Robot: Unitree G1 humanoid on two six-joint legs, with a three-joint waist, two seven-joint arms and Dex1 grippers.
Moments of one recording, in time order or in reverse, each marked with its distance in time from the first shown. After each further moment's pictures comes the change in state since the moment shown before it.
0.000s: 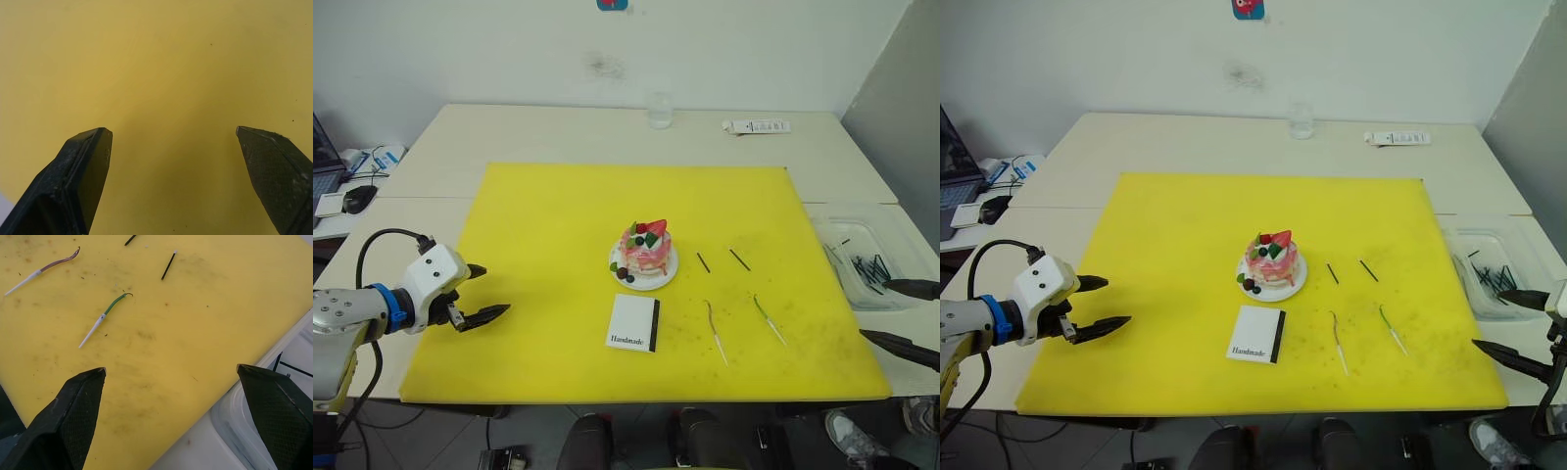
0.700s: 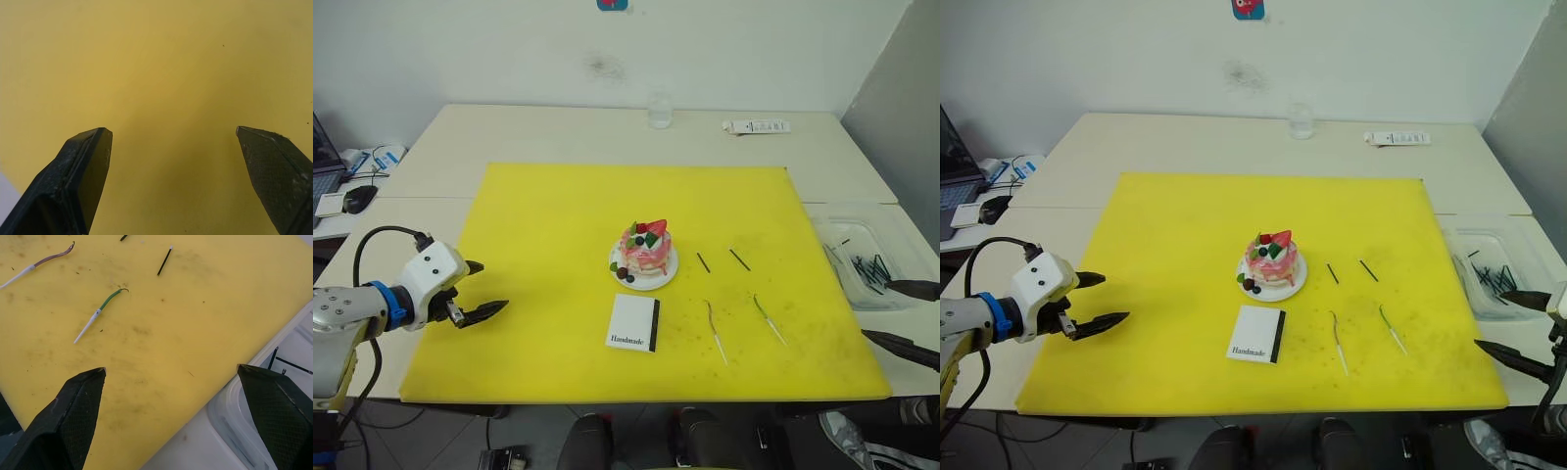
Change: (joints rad) left arm -0.012 0.000 0.000 0.008 0.011 -0.004 0.024; right arm 0.001 0.008 0.002 0.020 -0.026 -0.023 -0.001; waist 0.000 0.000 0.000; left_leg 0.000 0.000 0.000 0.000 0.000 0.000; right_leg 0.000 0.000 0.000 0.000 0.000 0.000
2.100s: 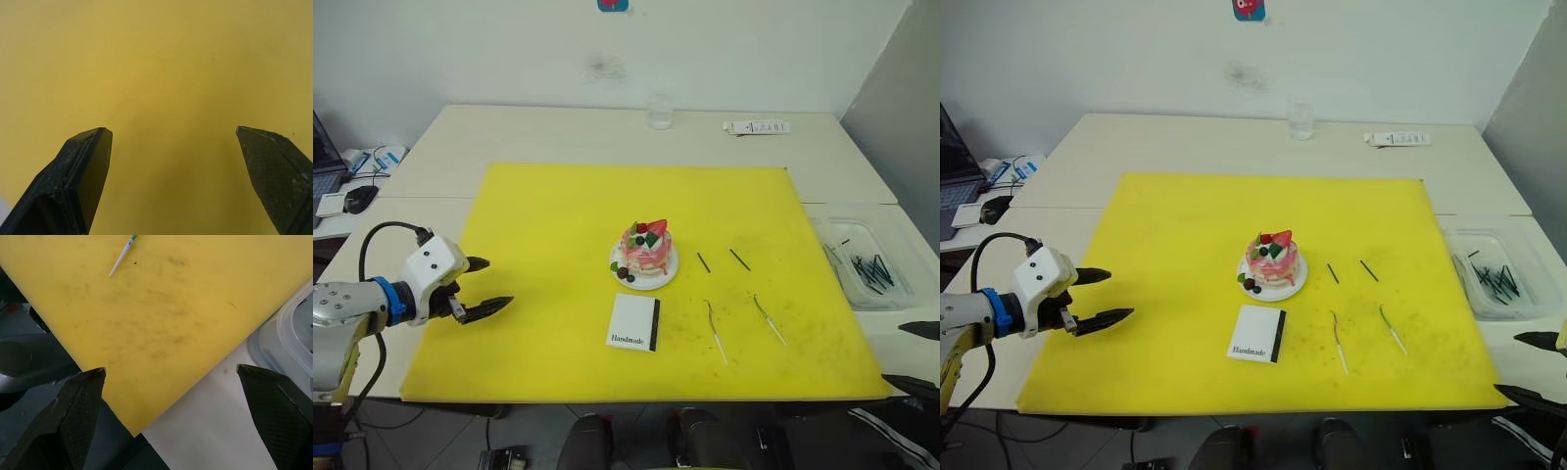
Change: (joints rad) left arm -0.048 -0.016 0.002 0.036 -0.049 -0.011 -0.052; right arm 0.187 0.005 -0.088 -0.036 -0.051 0.035 0.097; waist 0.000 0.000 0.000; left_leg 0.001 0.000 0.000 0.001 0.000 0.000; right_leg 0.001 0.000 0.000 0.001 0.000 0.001
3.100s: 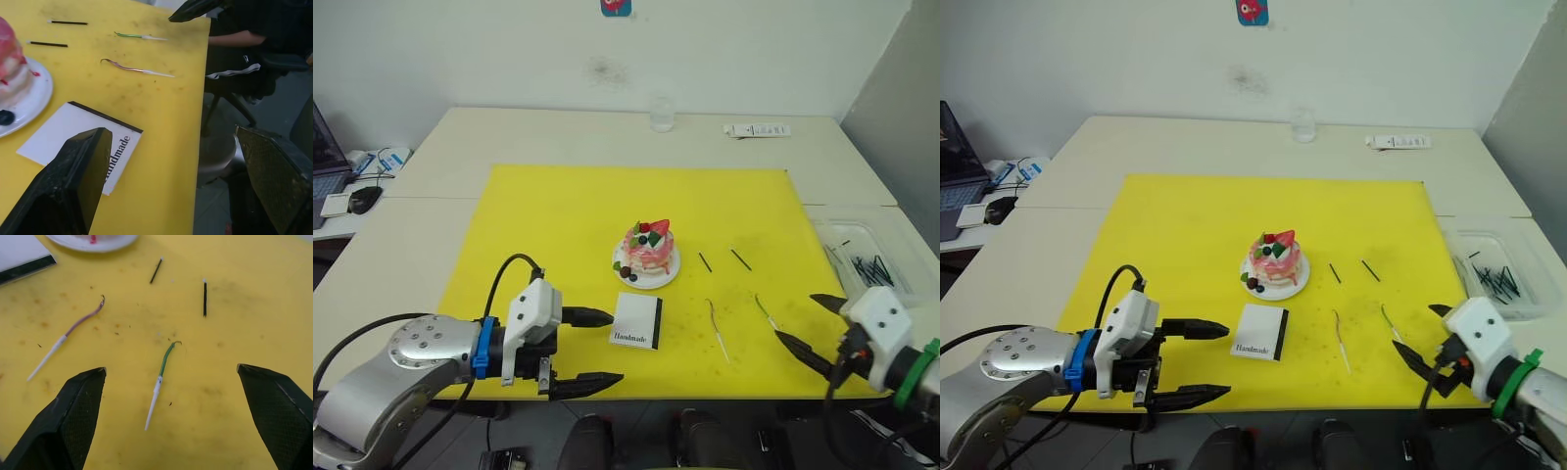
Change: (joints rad) left arm 0.128 -0.105 -0.172 -0.708 -0.413 0.375 0.035; right arm -0.159 0.294 0.428 -0.525 -0.001 0.359 -0.705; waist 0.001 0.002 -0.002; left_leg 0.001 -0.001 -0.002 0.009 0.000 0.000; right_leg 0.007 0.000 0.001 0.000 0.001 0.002
